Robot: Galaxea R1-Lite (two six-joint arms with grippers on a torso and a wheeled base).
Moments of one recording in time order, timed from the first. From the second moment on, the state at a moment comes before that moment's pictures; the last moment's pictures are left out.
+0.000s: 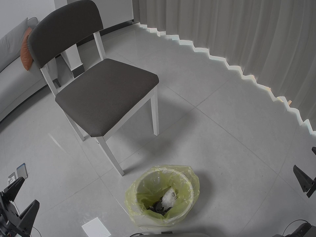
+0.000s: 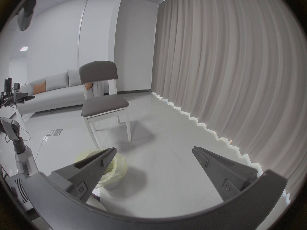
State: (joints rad) left arm -0.09 0.32 -0.14 -0.26 -0.38 -0.23; right arm 0.12 0.62 -0.25 -0.26 0.05 -0.16
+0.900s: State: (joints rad) left arm -0.07 0.10 -0.02 -0.22 -0.26 -0.20; right arm 0.02 0.04 -0.05 -0.05 0.23 0.10
